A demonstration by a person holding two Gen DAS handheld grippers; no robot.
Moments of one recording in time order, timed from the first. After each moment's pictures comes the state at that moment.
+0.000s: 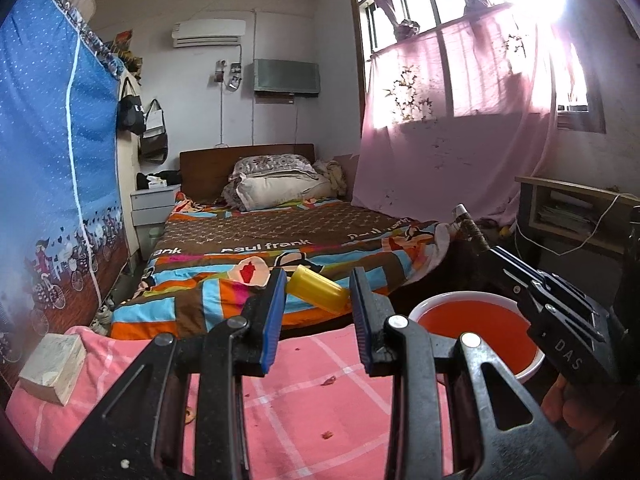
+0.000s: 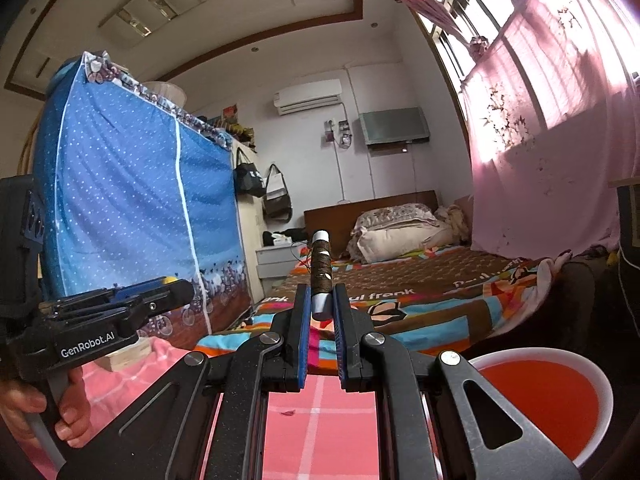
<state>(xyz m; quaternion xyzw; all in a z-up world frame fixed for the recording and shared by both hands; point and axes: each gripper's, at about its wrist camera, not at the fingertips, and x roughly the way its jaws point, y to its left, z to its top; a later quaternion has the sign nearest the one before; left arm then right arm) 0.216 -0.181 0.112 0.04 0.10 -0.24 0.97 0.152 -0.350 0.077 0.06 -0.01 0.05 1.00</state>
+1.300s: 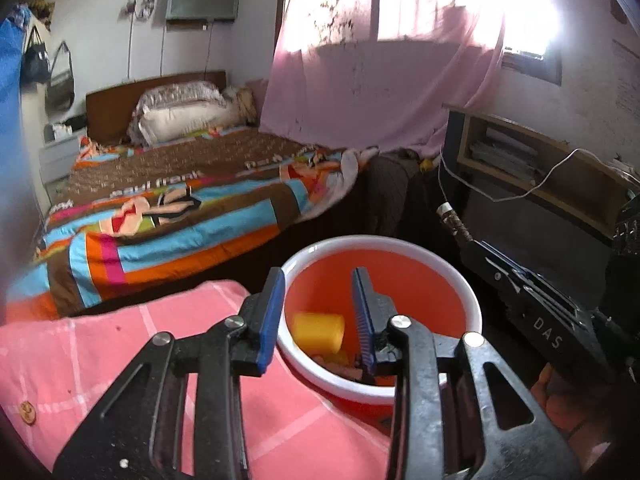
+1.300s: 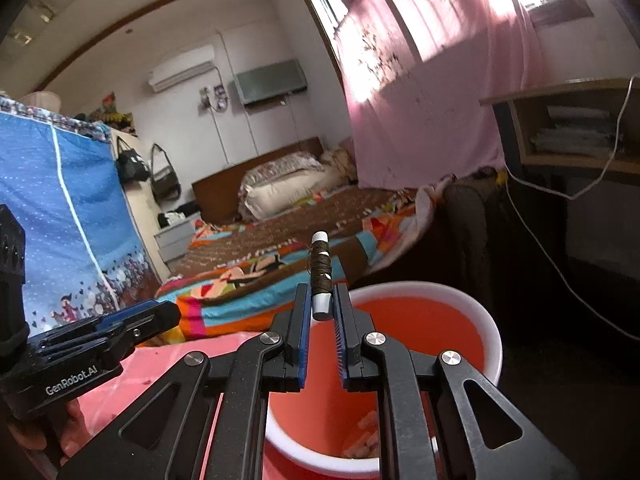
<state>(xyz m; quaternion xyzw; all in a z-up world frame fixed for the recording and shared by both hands) 0.248 -0.333 0.072 0.07 0.25 -0.37 0.89 0.139 -0.475 0.043 0.17 0.11 -0.13 0.97</state>
